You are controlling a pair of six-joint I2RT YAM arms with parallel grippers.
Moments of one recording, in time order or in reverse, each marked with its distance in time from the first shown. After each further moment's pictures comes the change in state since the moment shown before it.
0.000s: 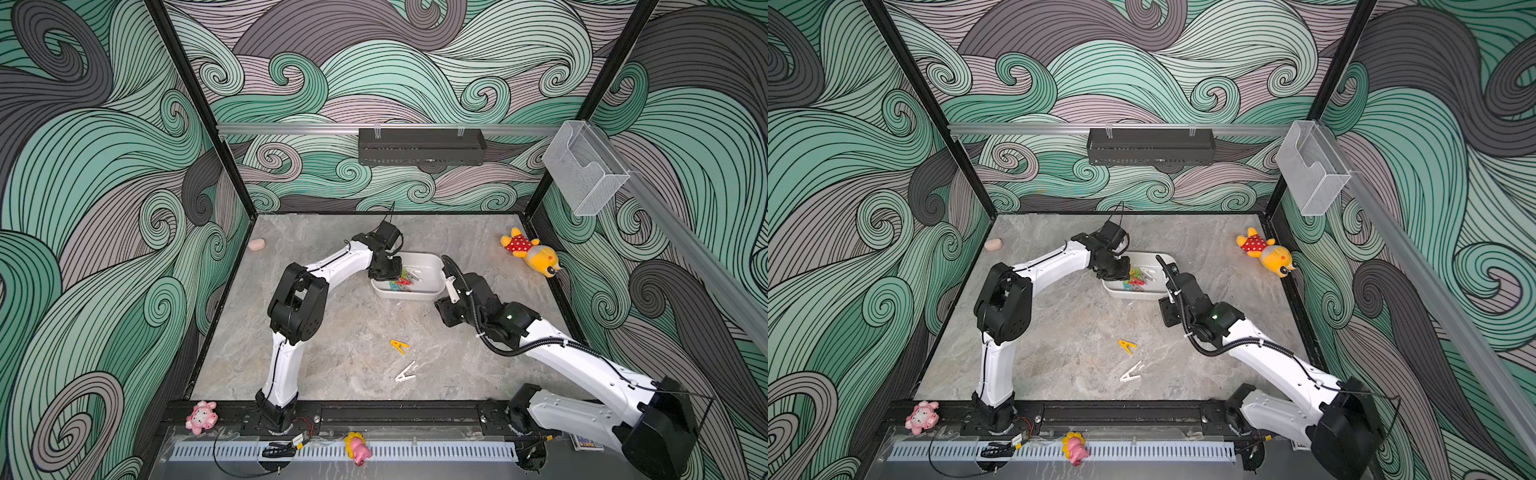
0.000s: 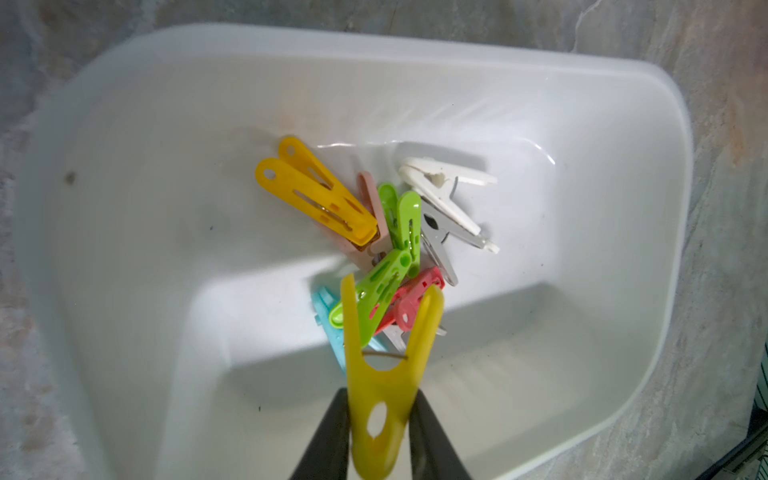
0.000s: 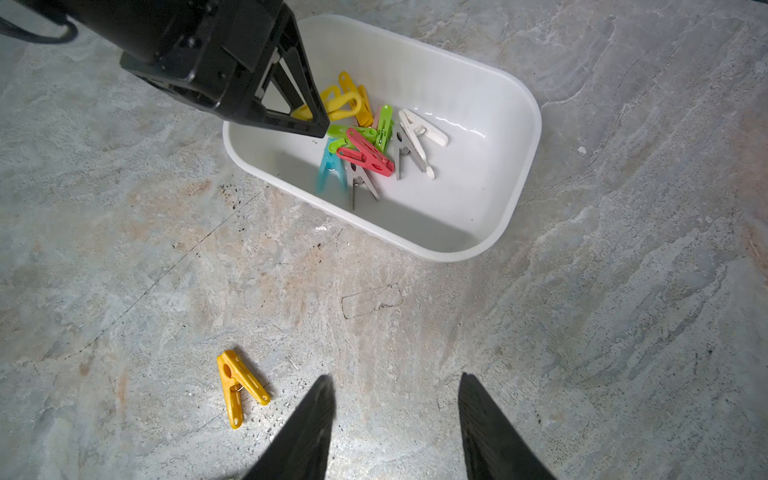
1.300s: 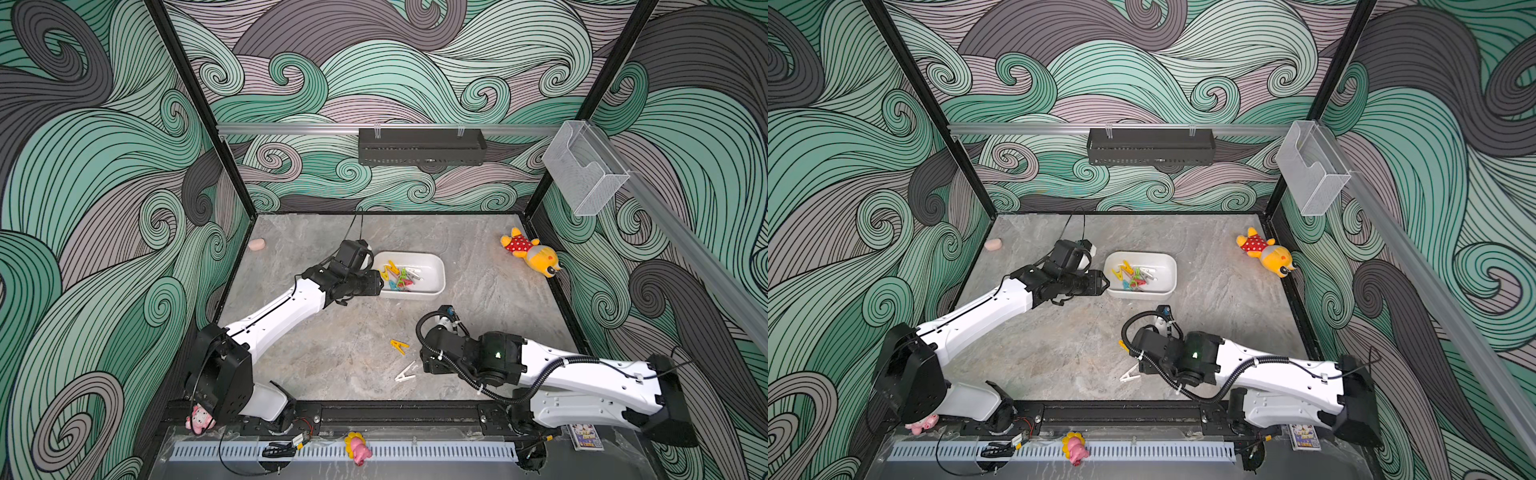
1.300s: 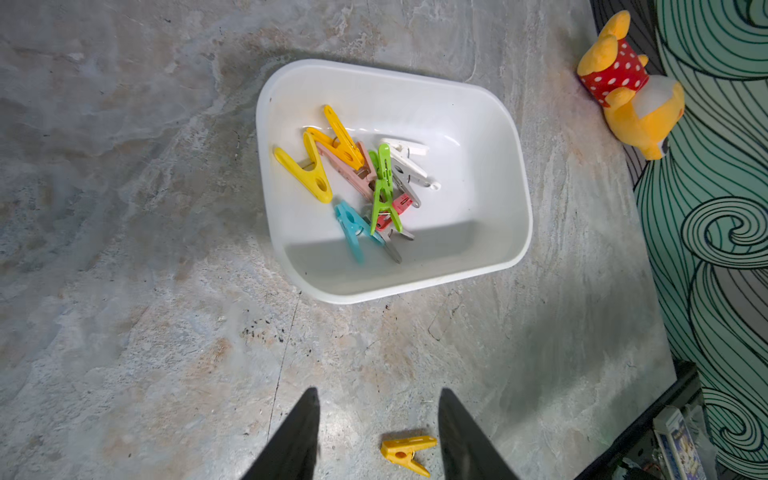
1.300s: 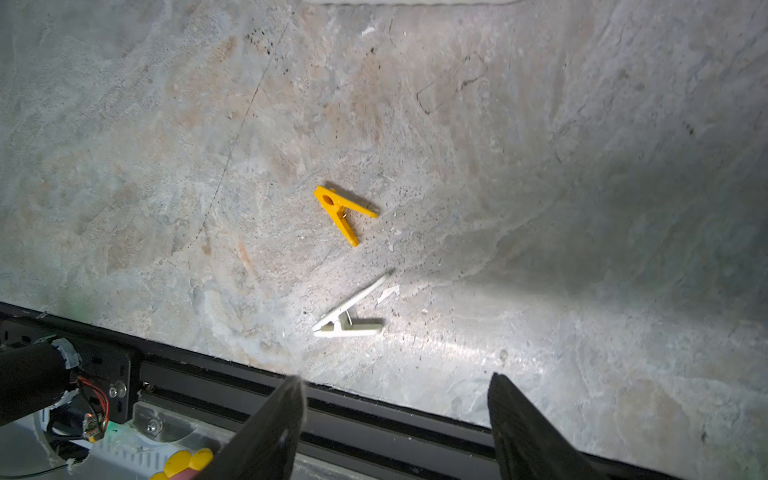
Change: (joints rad) left arm 0.000 -0.665 -0.599 0.256 -0.044 -0.014; right arm 0.588 0.026 0.107 -0.430 0.146 0.938
